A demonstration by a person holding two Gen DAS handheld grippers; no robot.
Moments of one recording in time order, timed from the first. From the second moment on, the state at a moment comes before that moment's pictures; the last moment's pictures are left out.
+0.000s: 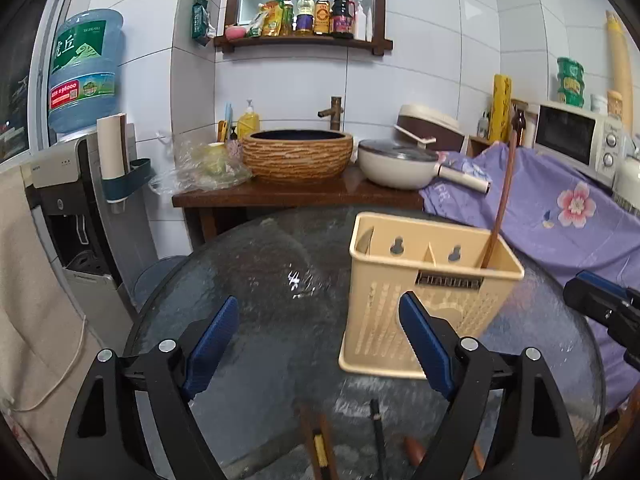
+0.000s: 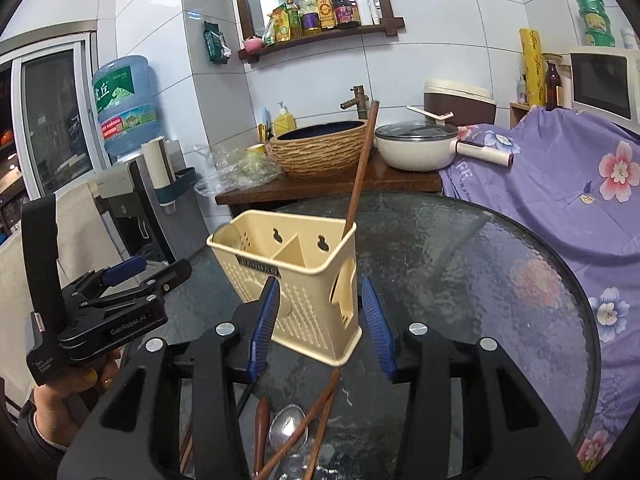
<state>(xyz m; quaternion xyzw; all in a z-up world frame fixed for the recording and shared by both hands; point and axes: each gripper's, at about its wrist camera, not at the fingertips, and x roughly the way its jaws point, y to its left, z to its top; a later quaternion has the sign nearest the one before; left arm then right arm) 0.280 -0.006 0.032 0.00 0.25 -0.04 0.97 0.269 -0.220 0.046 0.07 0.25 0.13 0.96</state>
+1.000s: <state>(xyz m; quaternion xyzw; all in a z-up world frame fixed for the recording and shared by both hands) 0.226 0.043 -0.033 -0.05 0.34 -0.03 0.94 0.243 -0.202 -0.034 0.06 0.36 0.12 0.92</state>
